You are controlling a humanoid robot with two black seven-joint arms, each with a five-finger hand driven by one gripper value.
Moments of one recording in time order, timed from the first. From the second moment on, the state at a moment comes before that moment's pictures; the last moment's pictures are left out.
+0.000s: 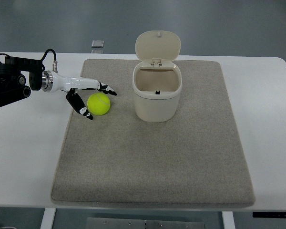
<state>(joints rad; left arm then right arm) -1.33 0.53 0.42 -0.85 0.98 -0.18 -0.56 0.05 0.00 -0.05 0.20 0.04 -0.12 0.03</state>
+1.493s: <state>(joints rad) -1.32 0.50 0.42 -0.82 0.97 -0.14 -0.55 0.05 0.00 -0.05 0.20 0.04 -0.12 0.03</state>
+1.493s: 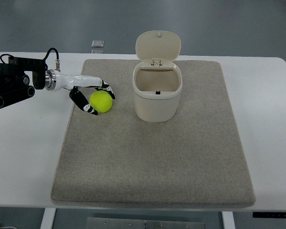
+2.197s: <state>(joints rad) -1.32 0.50 0.34 -0.82 0.81 -0.13 -0.50 0.05 0.00 -0.05 0.20 0.04 -0.12 0.03</state>
